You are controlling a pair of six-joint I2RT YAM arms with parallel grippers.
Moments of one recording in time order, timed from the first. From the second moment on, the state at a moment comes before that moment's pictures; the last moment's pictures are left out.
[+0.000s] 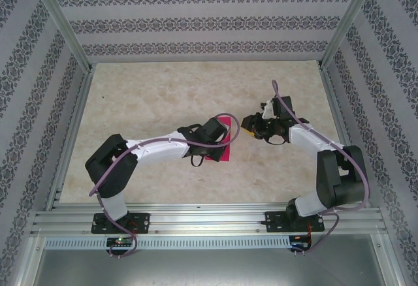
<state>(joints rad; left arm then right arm) -0.89 1.78 1.17 -0.41 0.06 -0.42 0.18 1.49 0.79 -0.23 -0.66 0.67</state>
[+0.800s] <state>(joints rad) -0.75 1.76 1.10 -0.35 0.23 -0.40 0.41 1.68 0.73 -0.18 -0.62 0.68</state>
